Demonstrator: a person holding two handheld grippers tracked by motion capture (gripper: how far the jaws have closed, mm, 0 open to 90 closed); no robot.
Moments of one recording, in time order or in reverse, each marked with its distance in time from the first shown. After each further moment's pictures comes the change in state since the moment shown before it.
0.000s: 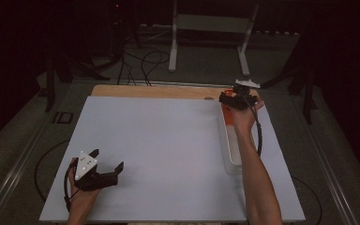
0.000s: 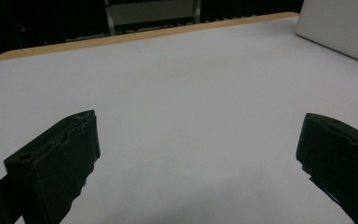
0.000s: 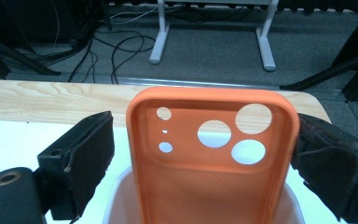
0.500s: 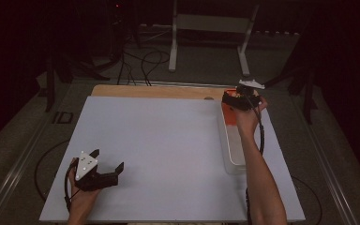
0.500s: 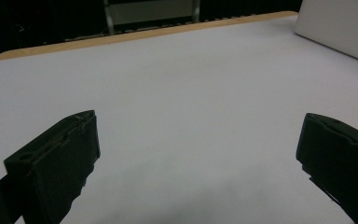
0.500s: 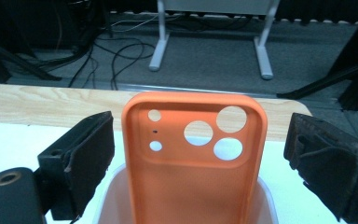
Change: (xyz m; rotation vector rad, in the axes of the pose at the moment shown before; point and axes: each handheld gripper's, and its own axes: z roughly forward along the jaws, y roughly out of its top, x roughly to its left) left arm -0.001 0.000 0.000 0.002 -0.004 0.003; right arm -0.009 0.001 -0.011 -0.028 0.012 -0.016
